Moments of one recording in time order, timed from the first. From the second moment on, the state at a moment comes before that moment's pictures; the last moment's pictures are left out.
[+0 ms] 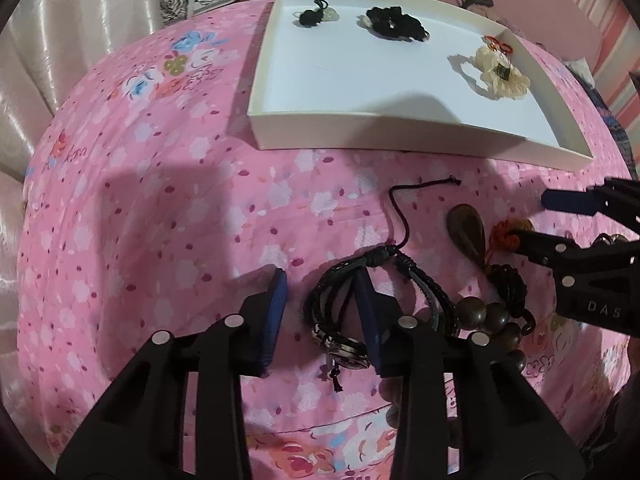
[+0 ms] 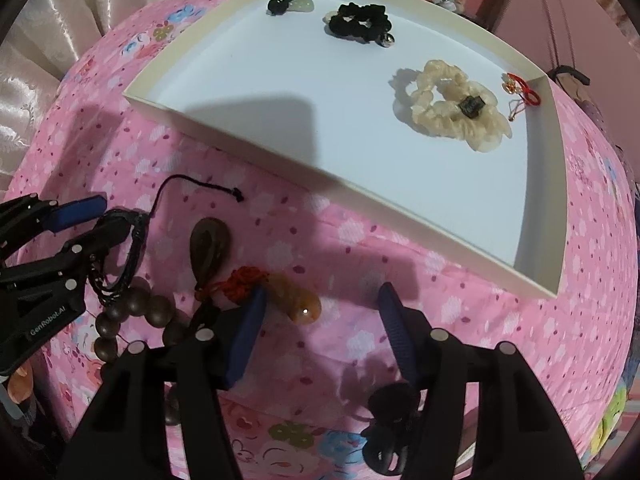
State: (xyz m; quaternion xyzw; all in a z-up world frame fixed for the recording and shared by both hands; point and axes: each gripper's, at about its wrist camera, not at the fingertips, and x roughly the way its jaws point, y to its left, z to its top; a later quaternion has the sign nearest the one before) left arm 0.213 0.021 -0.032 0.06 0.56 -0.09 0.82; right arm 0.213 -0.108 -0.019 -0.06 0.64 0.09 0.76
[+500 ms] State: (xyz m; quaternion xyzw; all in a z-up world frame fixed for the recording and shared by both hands) left arm 0.224 0.017 -0.034 0.06 0.57 -0.10 0.81; right arm 0.221 -0.101 -0.024 -0.06 0.63 0.12 0.77
